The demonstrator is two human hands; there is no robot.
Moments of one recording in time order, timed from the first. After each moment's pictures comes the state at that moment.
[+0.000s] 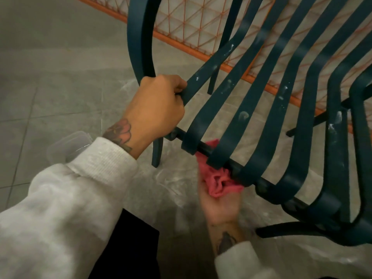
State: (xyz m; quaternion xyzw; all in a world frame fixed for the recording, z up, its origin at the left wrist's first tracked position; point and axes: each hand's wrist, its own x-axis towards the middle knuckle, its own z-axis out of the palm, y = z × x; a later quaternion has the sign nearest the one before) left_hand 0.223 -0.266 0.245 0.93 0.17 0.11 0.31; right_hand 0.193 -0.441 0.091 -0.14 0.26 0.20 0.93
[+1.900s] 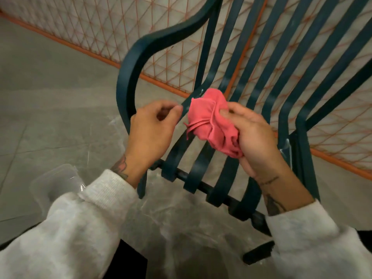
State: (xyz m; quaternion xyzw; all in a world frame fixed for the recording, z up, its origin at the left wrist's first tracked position) left_hand 0.223 -0.306 0.271 0.81 0.18 0.27 0.50; right_hand 0.279 -0.475 0.306 -0.71 -0.16 0.15 0.67
